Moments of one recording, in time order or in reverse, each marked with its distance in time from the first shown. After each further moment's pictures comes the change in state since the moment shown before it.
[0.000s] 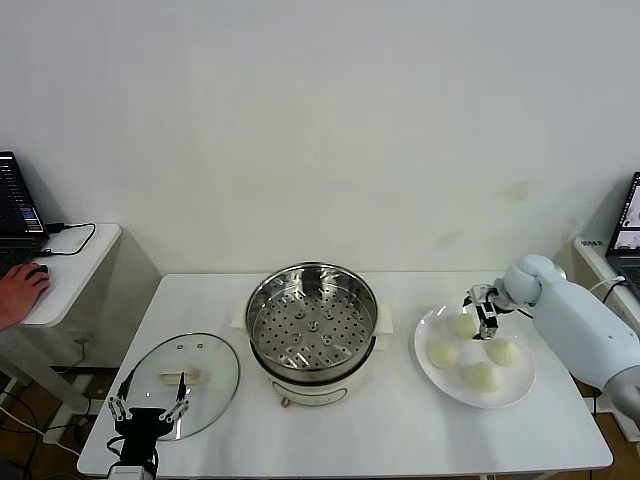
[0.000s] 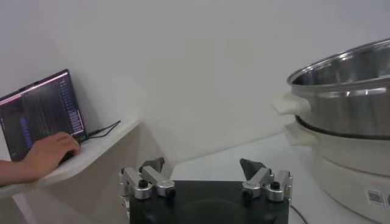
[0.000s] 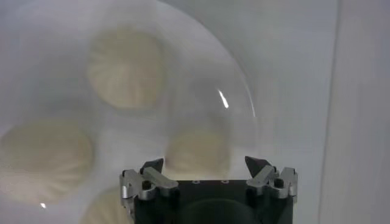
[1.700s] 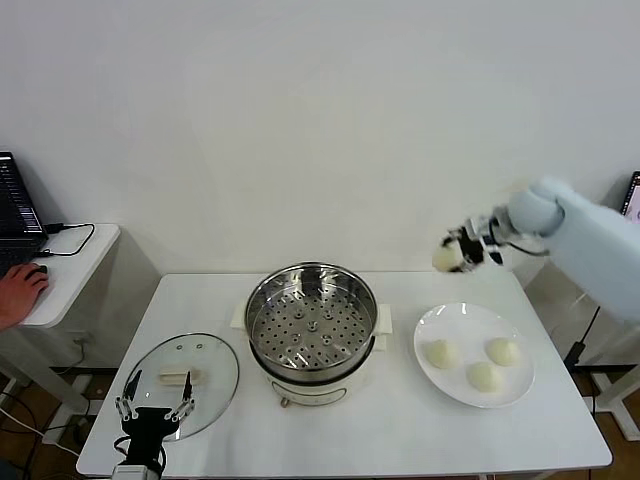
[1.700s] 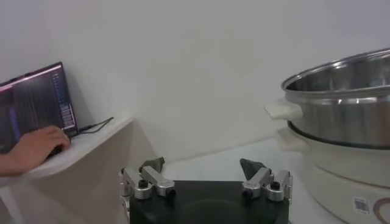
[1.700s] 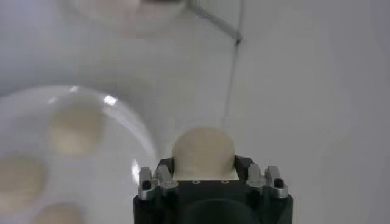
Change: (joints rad) left arm -0.010 0.008 0.027 0.012 -0.053 -0.019 -0.007; right arm 0.564 -0.064 -0.483 0.335 0.503 -0.051 0.025
